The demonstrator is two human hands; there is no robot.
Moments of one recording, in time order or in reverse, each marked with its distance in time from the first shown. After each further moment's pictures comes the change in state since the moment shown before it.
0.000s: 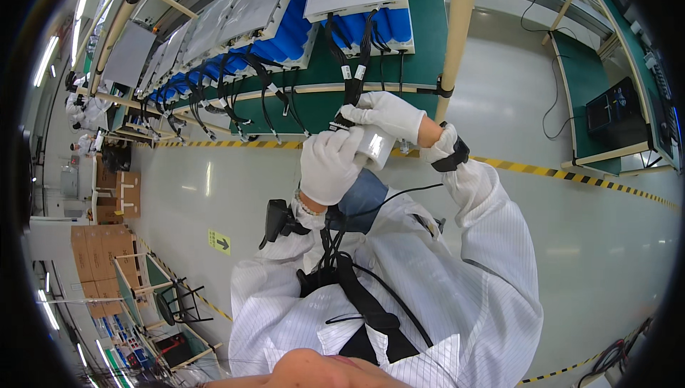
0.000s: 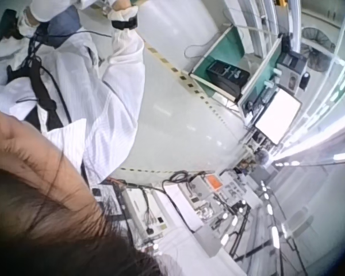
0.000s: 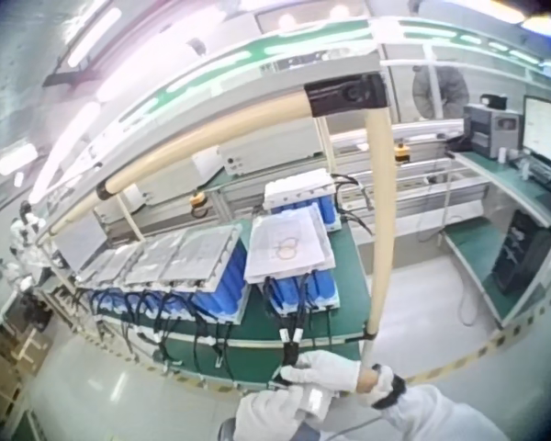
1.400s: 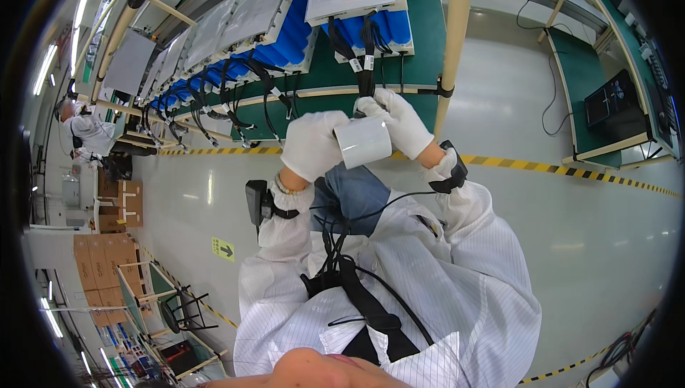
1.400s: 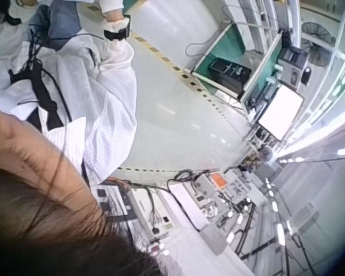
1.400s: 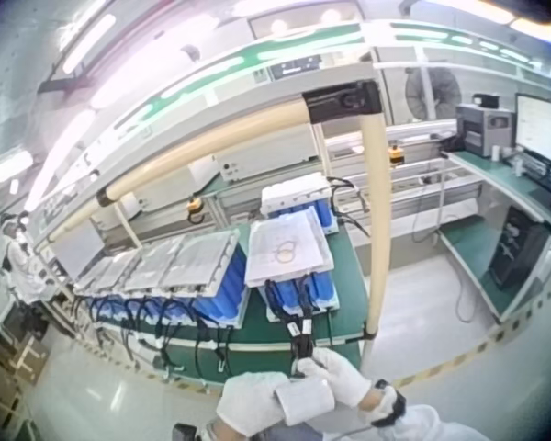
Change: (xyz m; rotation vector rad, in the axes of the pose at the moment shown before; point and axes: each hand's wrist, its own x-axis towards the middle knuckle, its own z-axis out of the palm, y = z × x) left_hand 0.038 -0.036 -0.020 -0.244 -0.269 -0.080; right_hand -0.008 0.032 0.011 0.296 0.248 -0.270
